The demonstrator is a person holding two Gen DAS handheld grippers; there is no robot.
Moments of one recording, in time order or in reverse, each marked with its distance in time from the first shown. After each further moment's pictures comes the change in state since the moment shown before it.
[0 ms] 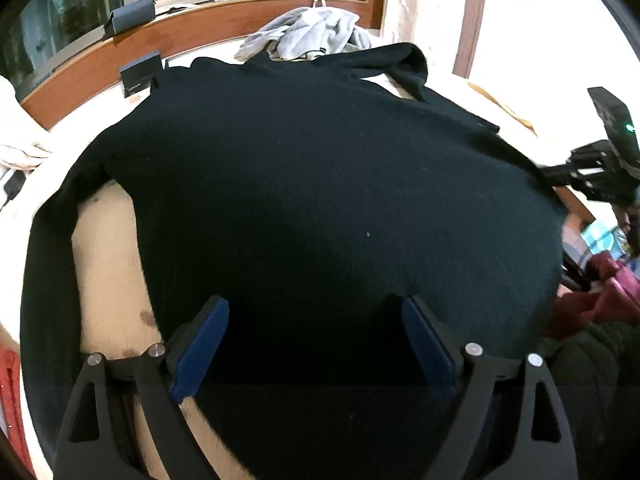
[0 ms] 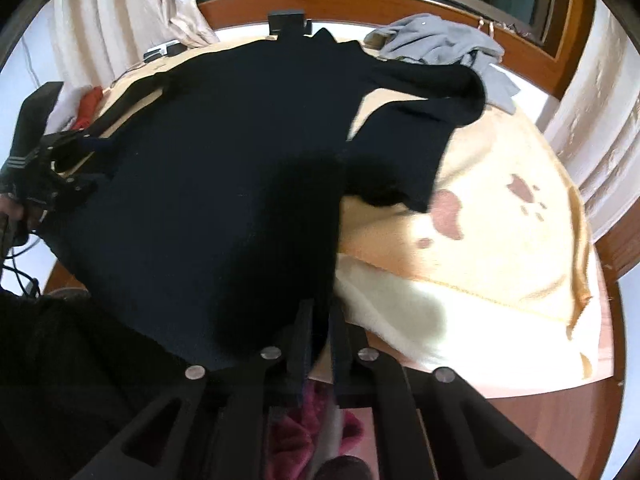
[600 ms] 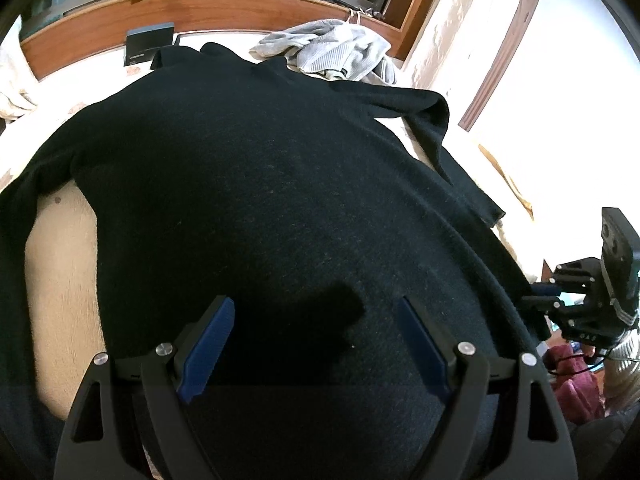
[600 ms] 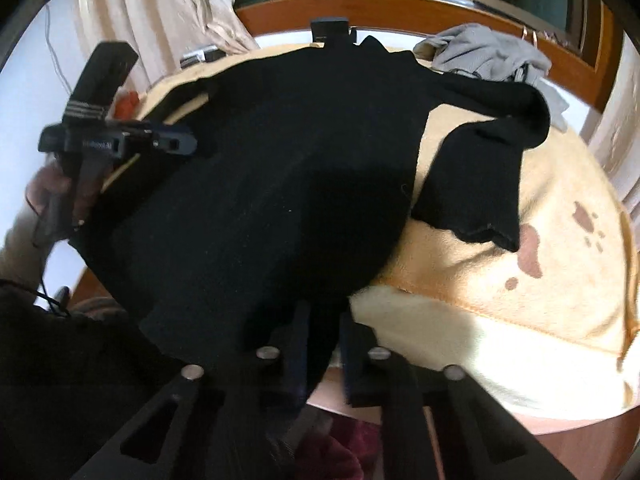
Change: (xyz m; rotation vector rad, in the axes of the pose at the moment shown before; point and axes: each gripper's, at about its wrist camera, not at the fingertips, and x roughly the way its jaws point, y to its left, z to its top) left arm 0.032 0.018 0.046 -0.233 -0.034 -0.132; right arm -0.013 0.038 0.020 -0.024 -0.030 0.148
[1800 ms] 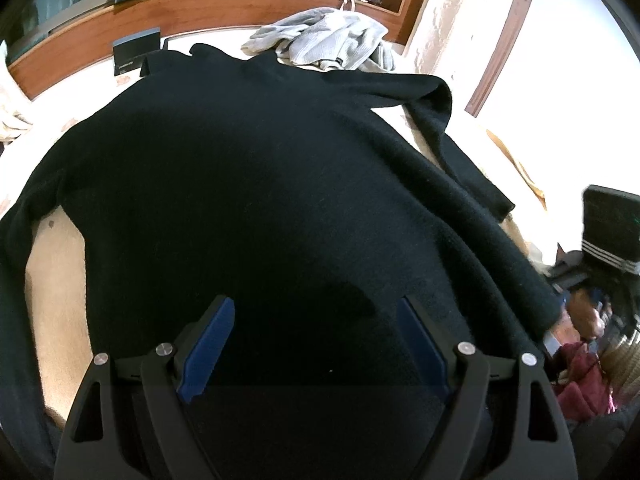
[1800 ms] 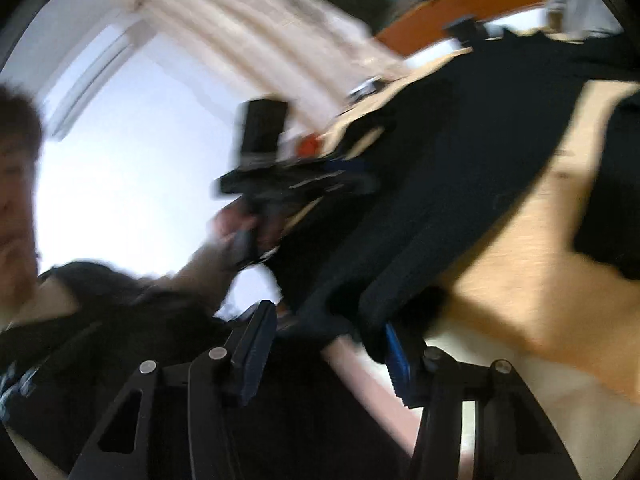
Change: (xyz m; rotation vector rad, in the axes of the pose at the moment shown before) left arm 0.014 -0.024 0.013 0.036 0.047 0.071; right arm 0.006 -0.033 0.023 -0.038 -0.100 0.919
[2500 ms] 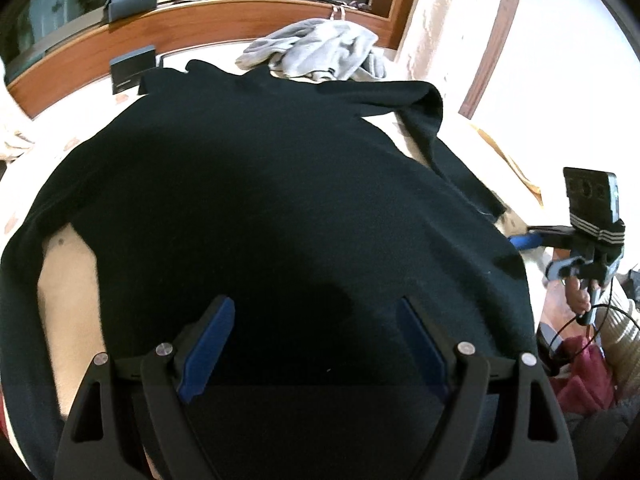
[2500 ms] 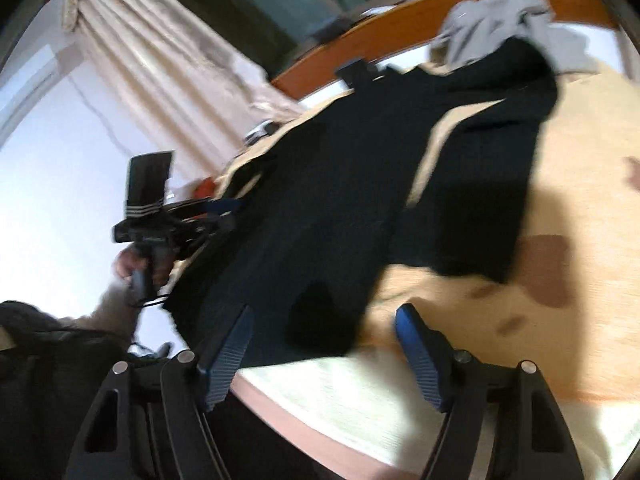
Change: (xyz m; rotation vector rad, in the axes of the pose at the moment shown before) left arm -0.007 -0.007 0.004 0.045 -0.030 0.005; right arm -0.044 -0.039 -0.028 0.153 -0.169 -0.335
